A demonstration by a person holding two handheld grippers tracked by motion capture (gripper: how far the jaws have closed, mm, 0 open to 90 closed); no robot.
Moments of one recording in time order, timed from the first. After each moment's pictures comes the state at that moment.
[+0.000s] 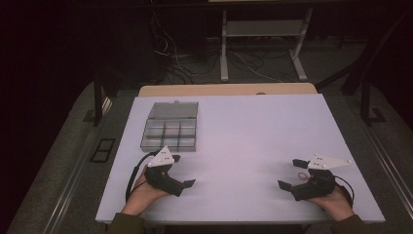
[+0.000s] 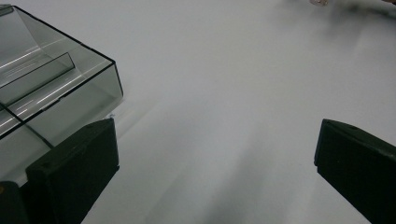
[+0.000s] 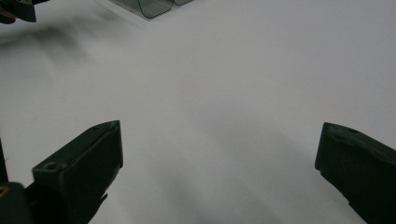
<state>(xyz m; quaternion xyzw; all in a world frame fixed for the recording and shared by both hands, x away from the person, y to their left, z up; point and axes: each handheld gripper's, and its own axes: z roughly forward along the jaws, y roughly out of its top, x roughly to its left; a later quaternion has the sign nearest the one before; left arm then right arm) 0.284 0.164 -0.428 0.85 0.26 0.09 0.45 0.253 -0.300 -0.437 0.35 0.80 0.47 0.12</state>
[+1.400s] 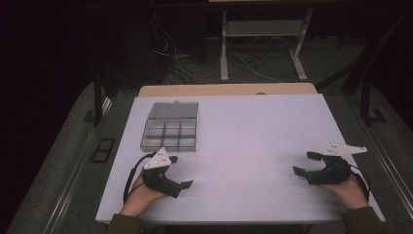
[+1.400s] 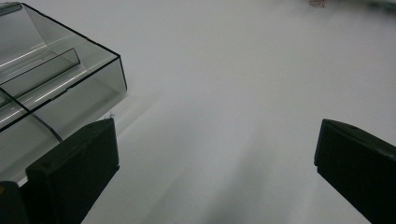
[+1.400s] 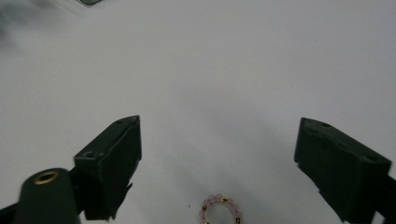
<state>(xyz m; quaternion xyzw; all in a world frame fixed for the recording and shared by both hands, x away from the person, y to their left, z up) 0.280 0.171 -0.429 0.84 0.26 0.09 0.46 0.280 -0.345 -0.430 0.40 0.80 0.42 0.14</state>
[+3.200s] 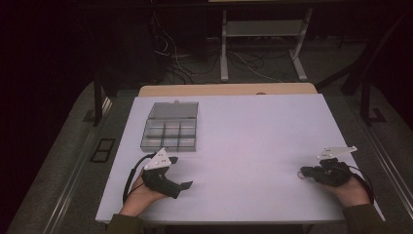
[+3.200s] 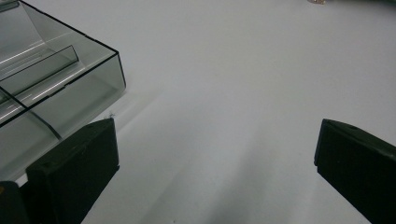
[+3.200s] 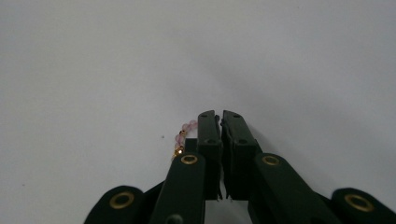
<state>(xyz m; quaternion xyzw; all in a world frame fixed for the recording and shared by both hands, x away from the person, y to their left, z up) 0.279 0.171 -0.430 0.84 0.26 0.09 0.46 0.283 -0.352 -0.445 0.40 0.85 0.32 0.11</state>
